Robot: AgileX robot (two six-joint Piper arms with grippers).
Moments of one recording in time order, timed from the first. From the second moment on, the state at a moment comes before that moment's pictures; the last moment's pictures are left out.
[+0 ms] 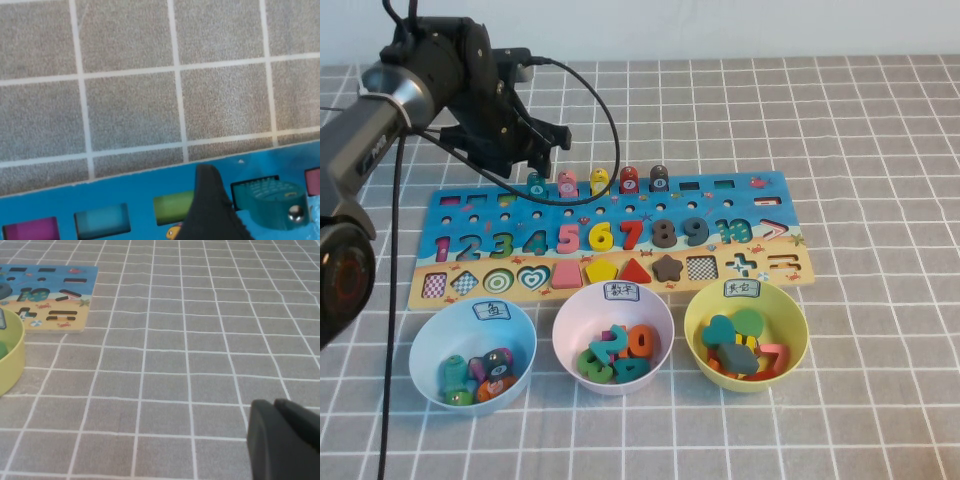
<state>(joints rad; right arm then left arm) 0.01 -0.01 0.03 0.12 0.37 -0.10 -0.26 2.35 -2.17 -0.03 1.02 -0.14</state>
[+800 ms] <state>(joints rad) 0.01 -0.01 0.03 0.12 0.37 -0.10 -0.26 2.37 -2.17 -0.03 0.98 -0.12</state>
